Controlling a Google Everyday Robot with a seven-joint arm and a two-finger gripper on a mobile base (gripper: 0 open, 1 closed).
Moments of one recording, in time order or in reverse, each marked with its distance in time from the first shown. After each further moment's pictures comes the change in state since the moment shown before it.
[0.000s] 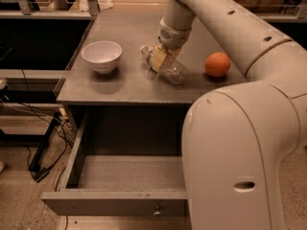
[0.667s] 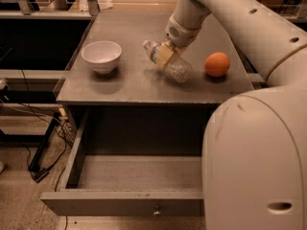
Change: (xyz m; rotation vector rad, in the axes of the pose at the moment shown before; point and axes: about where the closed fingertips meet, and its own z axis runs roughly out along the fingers) arm 0.006 -0.006 -0.020 0.016 -0.095 0.011
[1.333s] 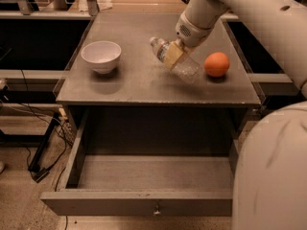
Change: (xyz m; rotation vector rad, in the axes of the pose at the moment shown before) arm 0.030 0.004 -0.032 0.031 -0.041 0.020
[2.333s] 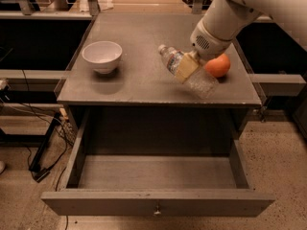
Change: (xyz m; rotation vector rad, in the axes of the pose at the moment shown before) arm 0.058 0.044 -0.040 0.013 -0.016 -0.007
